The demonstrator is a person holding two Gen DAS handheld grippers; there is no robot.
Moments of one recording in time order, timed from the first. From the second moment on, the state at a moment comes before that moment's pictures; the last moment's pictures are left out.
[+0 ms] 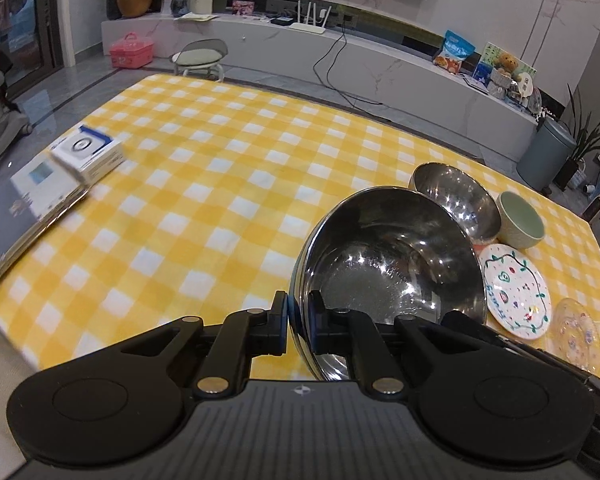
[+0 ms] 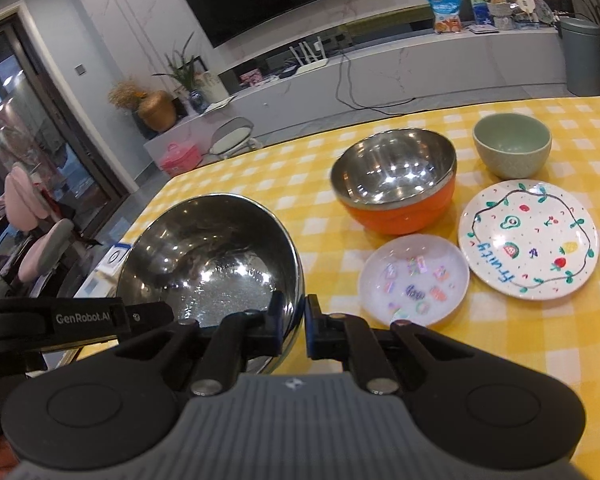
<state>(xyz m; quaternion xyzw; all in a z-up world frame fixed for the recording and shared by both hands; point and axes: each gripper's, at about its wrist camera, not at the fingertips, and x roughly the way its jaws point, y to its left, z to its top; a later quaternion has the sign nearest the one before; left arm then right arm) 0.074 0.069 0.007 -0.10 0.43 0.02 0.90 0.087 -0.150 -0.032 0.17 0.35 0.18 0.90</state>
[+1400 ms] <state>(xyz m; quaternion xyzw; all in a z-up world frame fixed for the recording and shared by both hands) 0.064 0.112 -0.053 -0.15 0.52 0.08 0.84 0.079 -0.132 -0.063 0.23 0.43 0.23 0.84</state>
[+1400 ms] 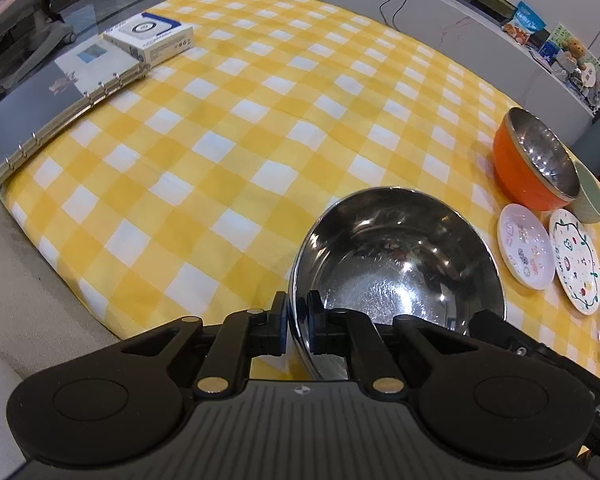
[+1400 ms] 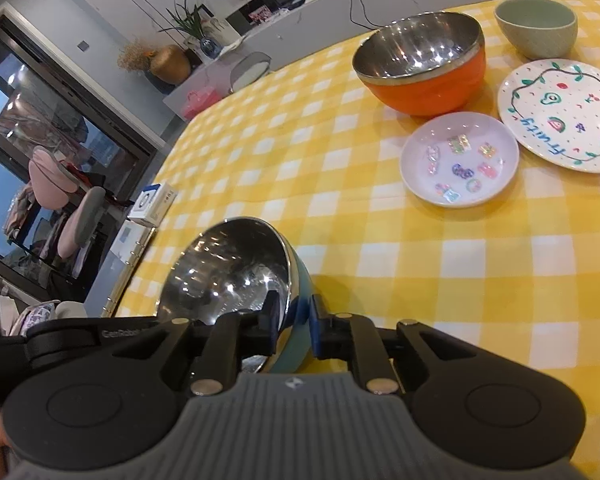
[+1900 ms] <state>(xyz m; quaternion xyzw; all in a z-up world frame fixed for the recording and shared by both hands) 0.058 0.100 -0.023 -0.13 0.47 0.08 0.87 0.072 -0.131 -0.039 0.17 0.38 0.22 0.88</state>
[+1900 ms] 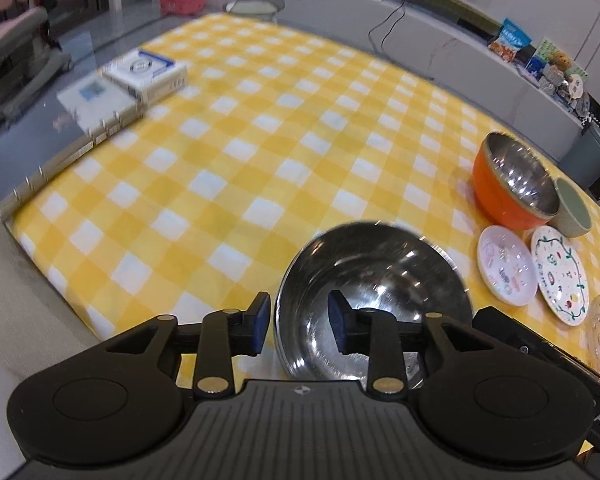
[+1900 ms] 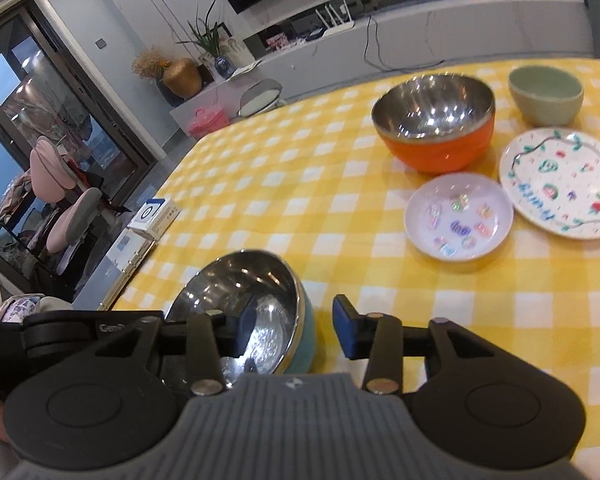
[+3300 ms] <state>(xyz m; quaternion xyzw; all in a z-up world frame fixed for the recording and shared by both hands) 0.151 -0.020 0.008 -0.09 0.39 -0.09 0.91 0.152 -0.227 -0.018 0.19 0.29 0.02 0.94</state>
